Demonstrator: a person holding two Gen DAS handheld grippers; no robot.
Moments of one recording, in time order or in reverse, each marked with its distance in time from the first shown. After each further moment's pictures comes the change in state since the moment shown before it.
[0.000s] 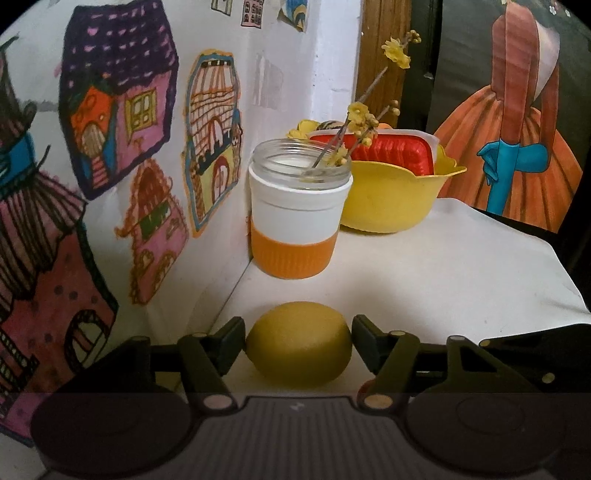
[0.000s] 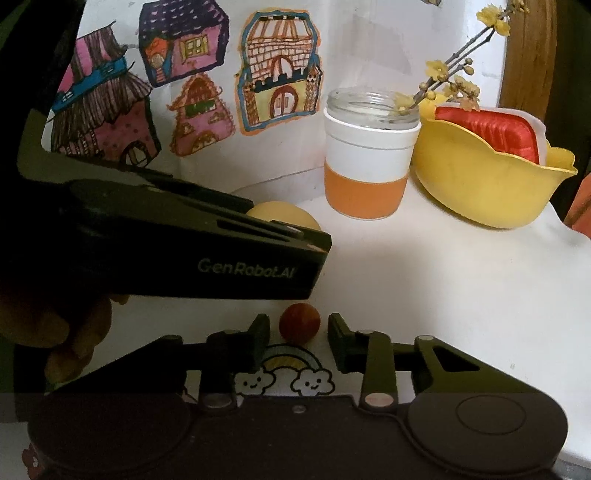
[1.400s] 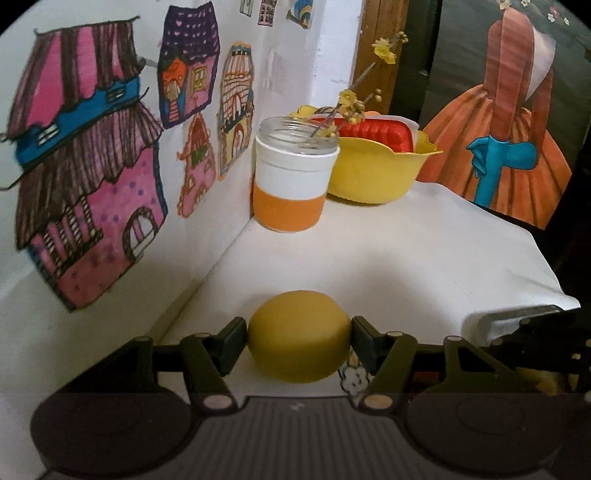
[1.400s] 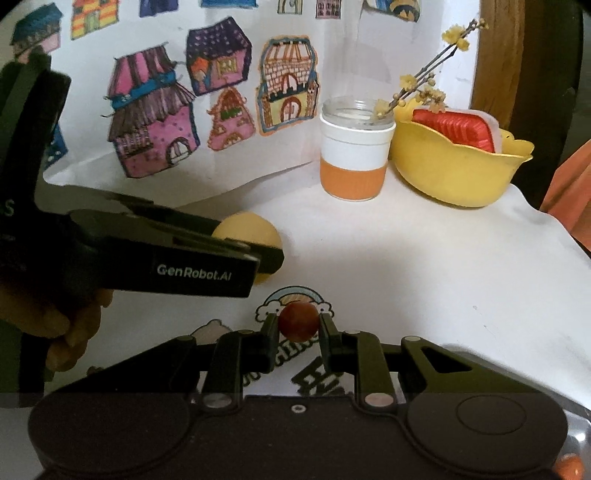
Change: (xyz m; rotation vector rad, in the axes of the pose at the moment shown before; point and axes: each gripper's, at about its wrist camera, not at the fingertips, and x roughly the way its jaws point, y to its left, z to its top) left arm -0.048 -0.005 -0.036 -0.049 0.035 -0.017; right arm -0.074 0.025 -0.032 0.018 0.000 -0.028
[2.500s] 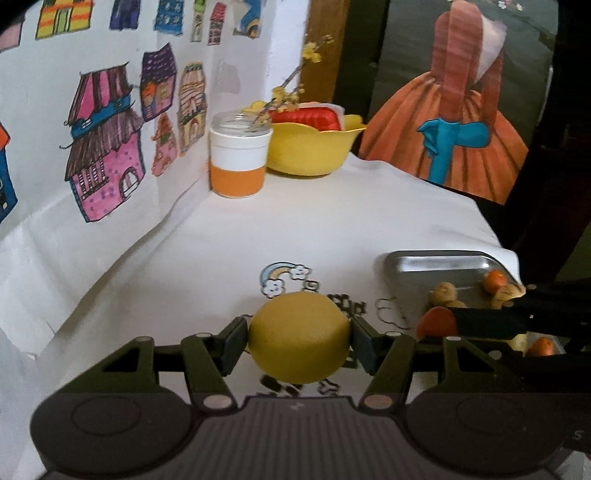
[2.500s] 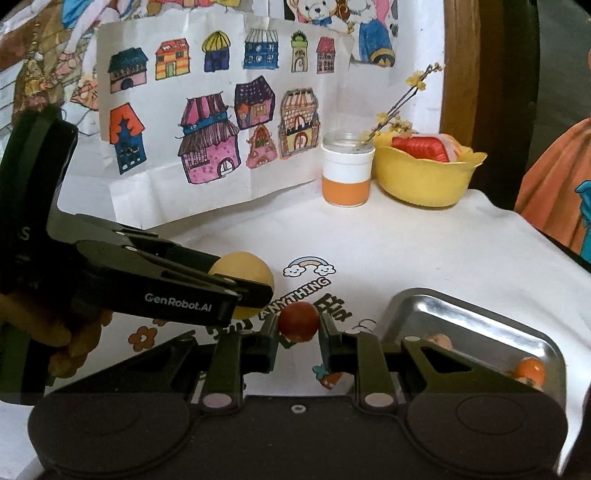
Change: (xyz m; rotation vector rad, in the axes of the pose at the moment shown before) left arm -0.081 -0.049 -0.051 0.042 0.014 -0.065; right arm -0.104 0.021 -0.064 0.017 -0.126 0.001
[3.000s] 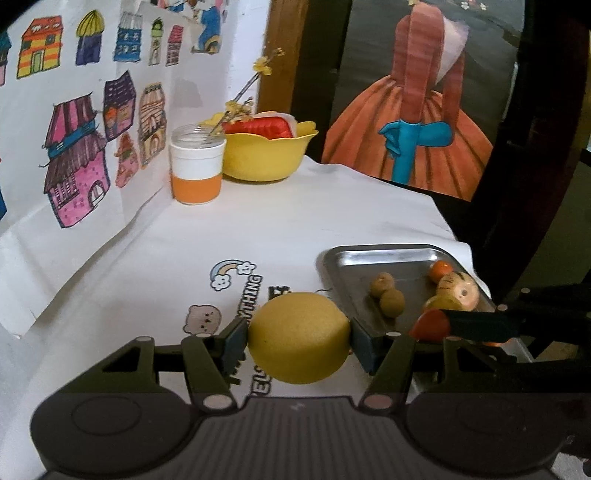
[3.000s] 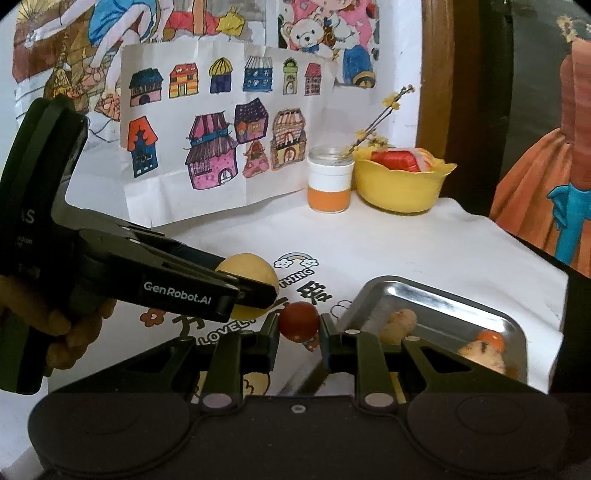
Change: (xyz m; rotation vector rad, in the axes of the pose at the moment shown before) left arm -0.028 -0.036 -0.010 0.039 -0.023 -0.070; right arm -0.055 -0.001 -0.028 -0.001 -0.059 -0.046
